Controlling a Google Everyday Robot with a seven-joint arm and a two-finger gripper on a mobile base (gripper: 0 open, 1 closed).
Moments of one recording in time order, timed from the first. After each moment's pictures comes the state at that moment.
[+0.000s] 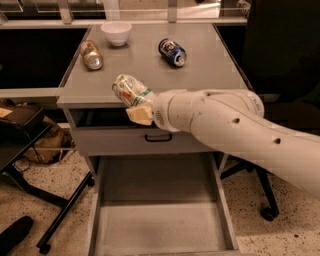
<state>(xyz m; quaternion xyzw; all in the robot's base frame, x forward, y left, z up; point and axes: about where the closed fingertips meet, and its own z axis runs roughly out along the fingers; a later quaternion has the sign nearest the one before) 0.578 0.028 0.864 -0.29 0.80 0.17 0.50</state>
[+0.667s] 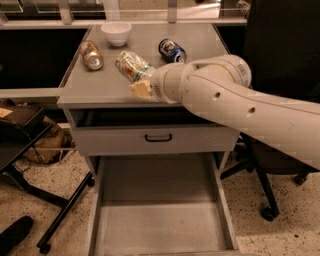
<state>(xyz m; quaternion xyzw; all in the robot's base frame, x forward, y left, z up) 0.650 0.027 0.895 -0.30 0.78 0.12 0.53</state>
